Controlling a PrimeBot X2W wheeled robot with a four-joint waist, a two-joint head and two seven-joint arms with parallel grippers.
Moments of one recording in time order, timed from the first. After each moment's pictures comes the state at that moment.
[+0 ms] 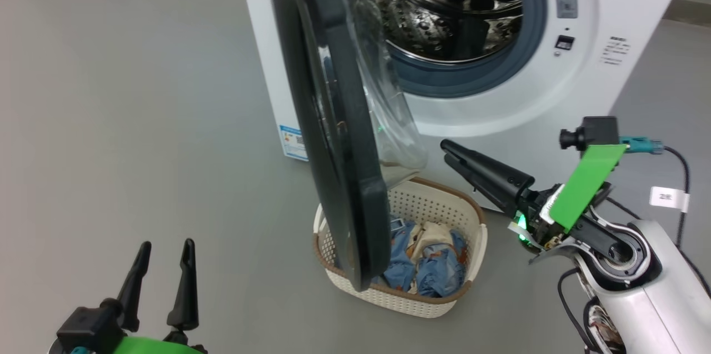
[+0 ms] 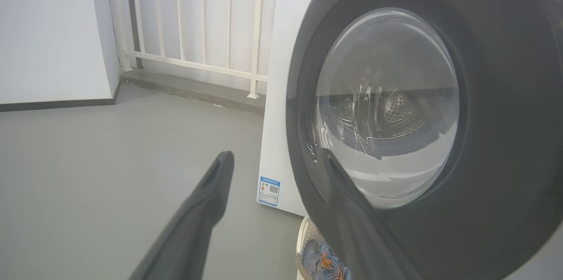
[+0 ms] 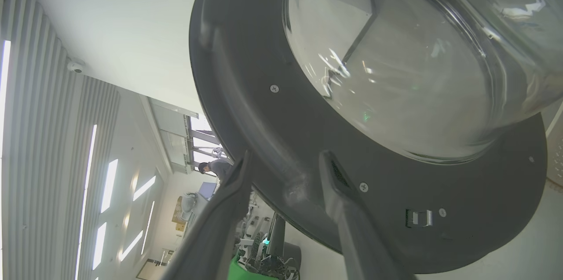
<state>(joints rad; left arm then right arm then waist) -0.08 0.14 -0.09 0.24 -0.37 -0.13 -0.26 -0.41 -0.14 0.19 0.20 1.55 0.12 0.62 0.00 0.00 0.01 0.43</state>
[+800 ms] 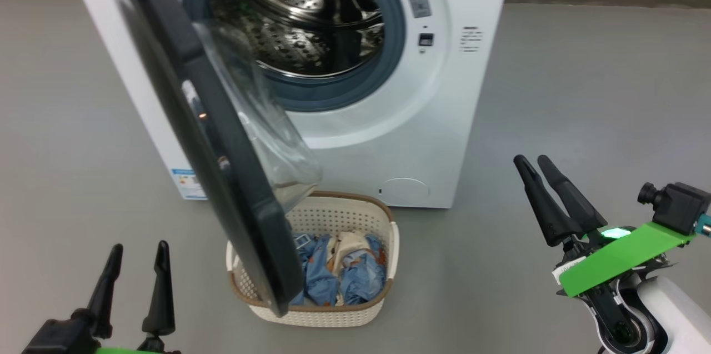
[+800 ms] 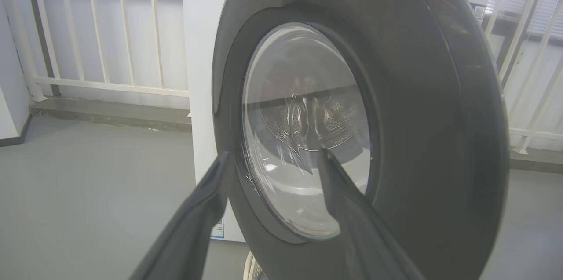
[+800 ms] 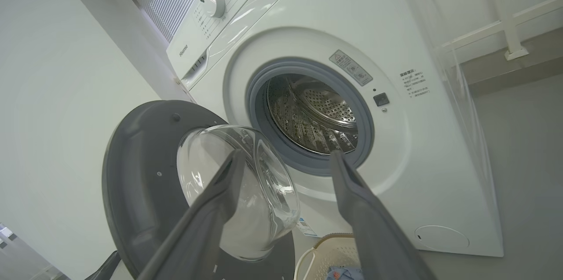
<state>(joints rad) -0.03 0.16 -0.03 0.17 -0.35 -0.13 -0.26 -0.25 -0.39 0.40 0.06 1.10 0.12 -0.16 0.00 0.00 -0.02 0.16</state>
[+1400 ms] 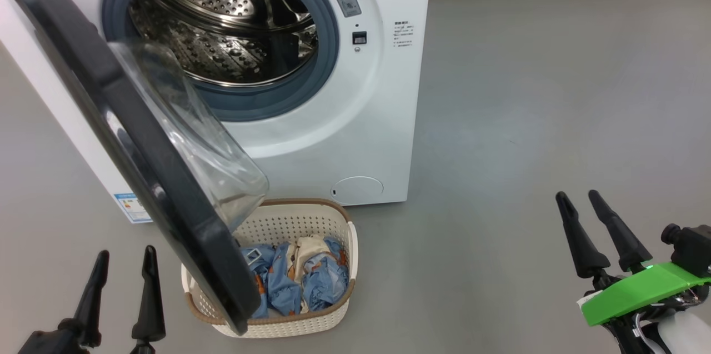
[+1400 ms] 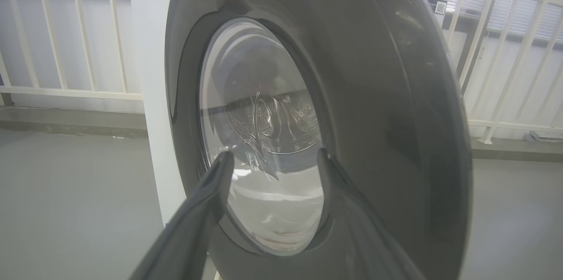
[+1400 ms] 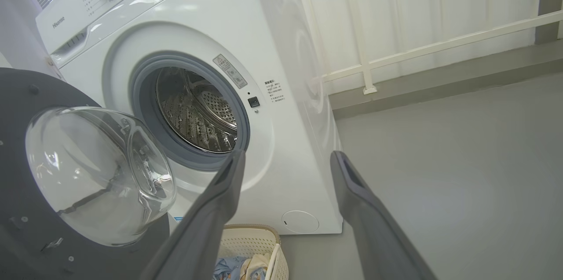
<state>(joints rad) 0.01 0.14 0.02 0.13 -0.32 -0.13 -0.26 -0.15 -0.39 0.31 0.22 0.82 0.12 -0.25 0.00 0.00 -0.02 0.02</state>
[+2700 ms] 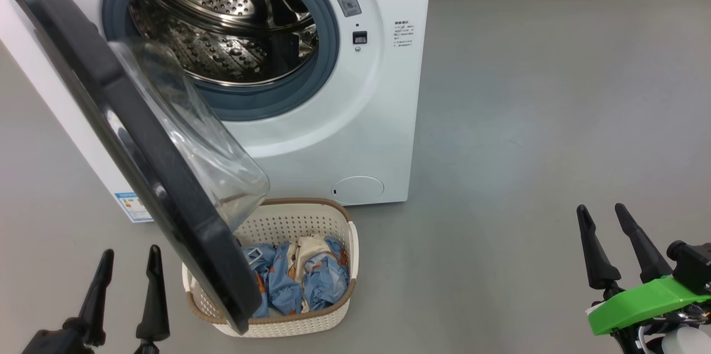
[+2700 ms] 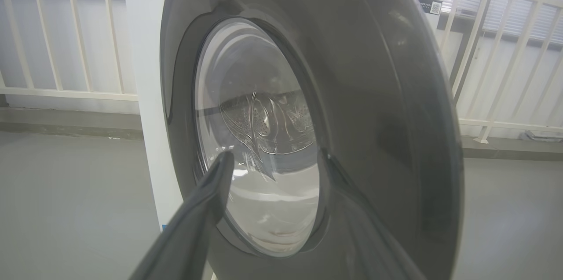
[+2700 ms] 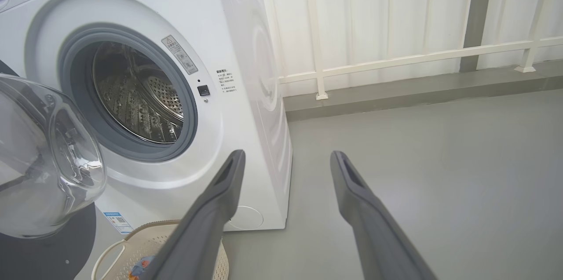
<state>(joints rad) 0.01 0.14 0.01 0.12 -0.32 -0.13 -0.26 -0.09 -0.26 0.09 0.30 0.50 0.13 -0.25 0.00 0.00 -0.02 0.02</state>
